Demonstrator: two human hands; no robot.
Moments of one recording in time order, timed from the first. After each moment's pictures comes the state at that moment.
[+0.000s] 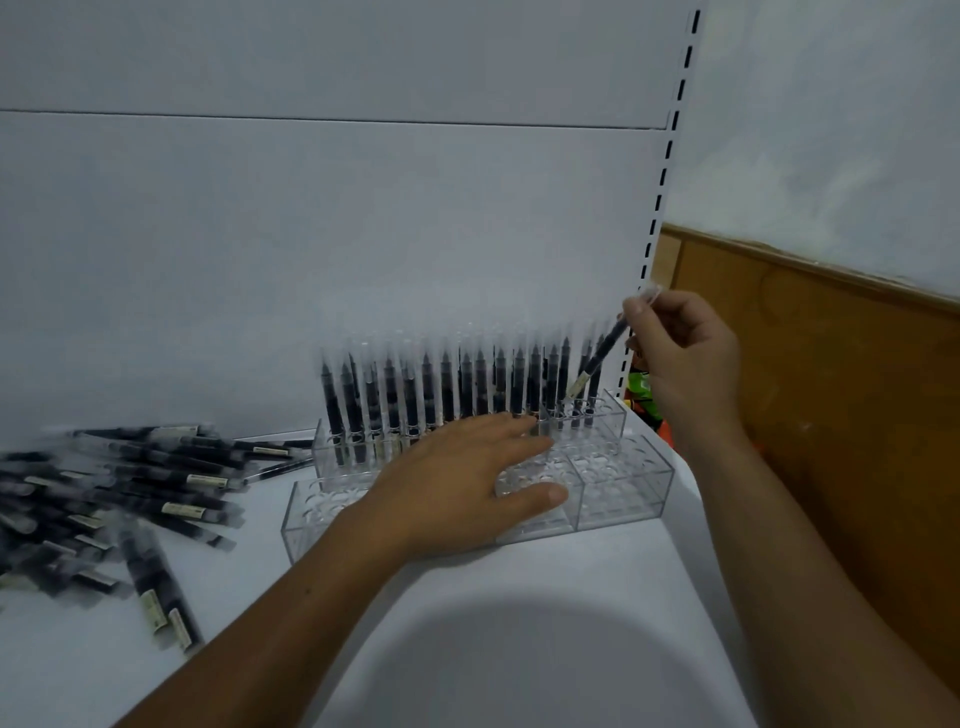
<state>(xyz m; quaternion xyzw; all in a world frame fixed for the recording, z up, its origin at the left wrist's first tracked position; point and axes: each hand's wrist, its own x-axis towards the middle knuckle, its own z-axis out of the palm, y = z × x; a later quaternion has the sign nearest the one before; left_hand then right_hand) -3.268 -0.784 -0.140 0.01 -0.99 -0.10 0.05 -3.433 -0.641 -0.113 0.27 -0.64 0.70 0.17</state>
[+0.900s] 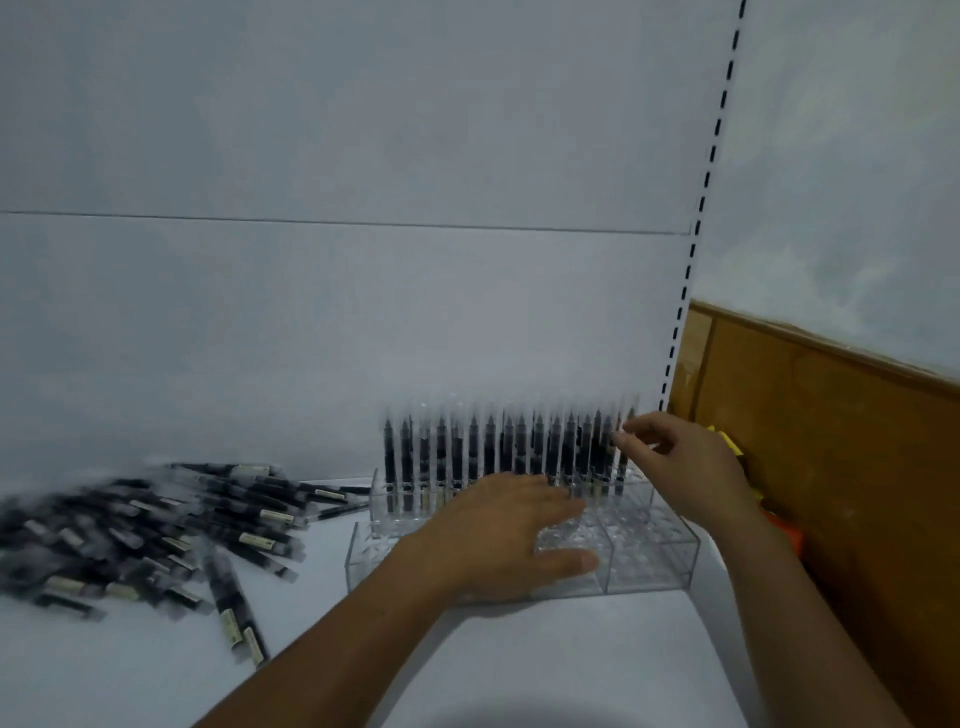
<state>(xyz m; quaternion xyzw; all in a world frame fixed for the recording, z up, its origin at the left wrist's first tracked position) -3.266 -0.781 -0.133 -0.02 -1.00 -0.06 0.05 -3.432 -0.627 -0.122 0.33 -0.86 0.38 0.11</state>
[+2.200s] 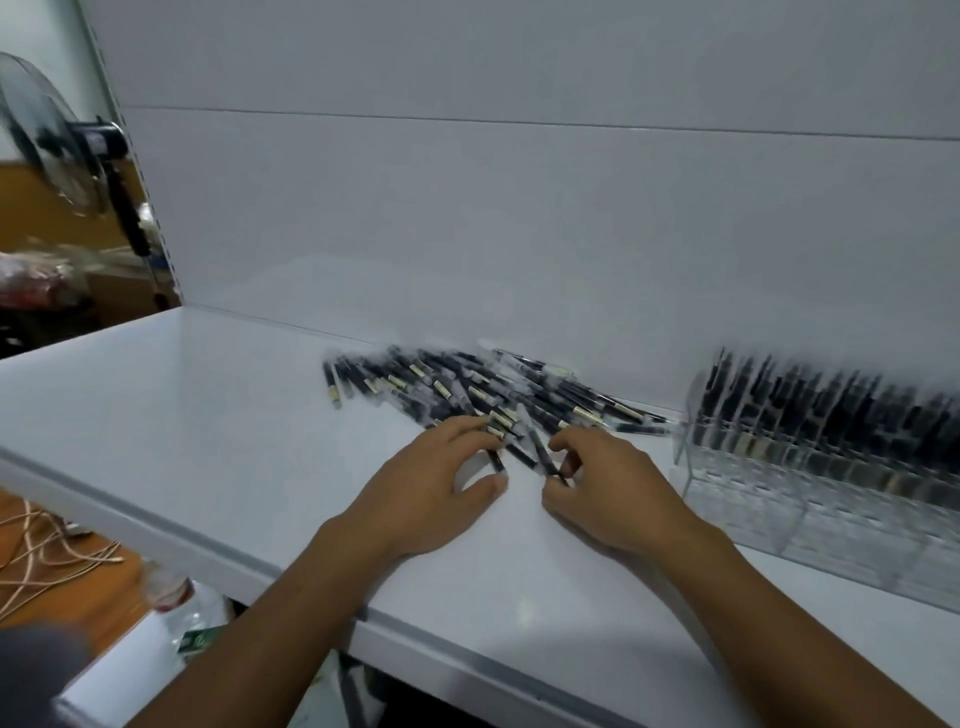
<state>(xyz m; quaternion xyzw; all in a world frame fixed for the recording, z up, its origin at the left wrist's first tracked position) -2.992 -0.917 -0.189 0.33 -0.90 -0.18 0.22 -3.172 -0.825 -0.161 0.60 -0.77 0.20 -0.06</state>
